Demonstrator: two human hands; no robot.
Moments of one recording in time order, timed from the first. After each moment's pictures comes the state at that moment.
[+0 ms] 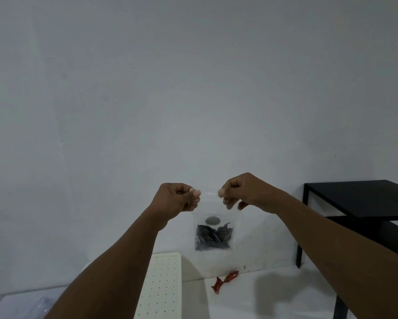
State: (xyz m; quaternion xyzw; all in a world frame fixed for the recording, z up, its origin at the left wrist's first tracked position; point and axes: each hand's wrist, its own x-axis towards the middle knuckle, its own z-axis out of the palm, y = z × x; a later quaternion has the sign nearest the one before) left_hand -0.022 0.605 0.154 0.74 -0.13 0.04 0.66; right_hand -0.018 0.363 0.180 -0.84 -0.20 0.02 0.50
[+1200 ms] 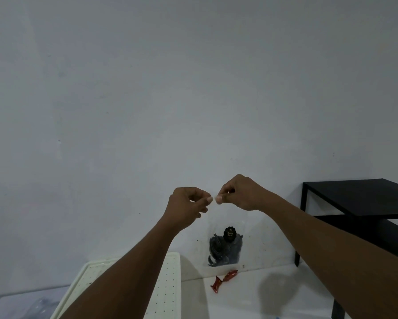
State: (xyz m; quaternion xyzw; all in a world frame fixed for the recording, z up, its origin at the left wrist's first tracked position) left_hand -0.024 0.577 0.136 0.81 -0.15 0.13 0.56; right_hand -0.009 0.376 0.175 -0.93 -0.20 -0.08 0.31
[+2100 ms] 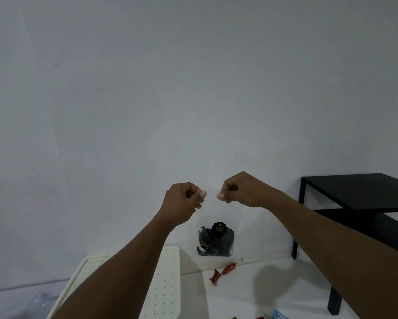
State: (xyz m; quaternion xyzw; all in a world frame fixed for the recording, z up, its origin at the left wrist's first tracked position) left_hand -0.026 0.584 0.133 0.82 -0.15 0.13 0.54; right_hand -0.011 0.366 0.164 -0.90 -0.23 -0.05 0.37
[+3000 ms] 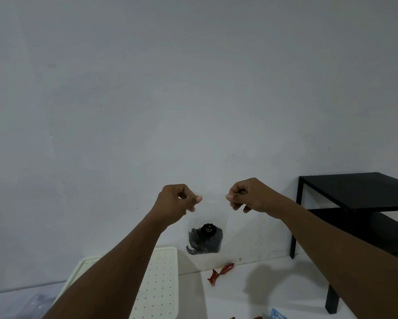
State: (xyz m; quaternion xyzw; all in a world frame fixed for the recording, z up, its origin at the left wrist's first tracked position) left_hand -0.021 0.599 0.132 0.81 -0.16 0.08 0.57; right_hand -0.016 0.340 0.144 -0.86 -0.18 -0.01 0.48
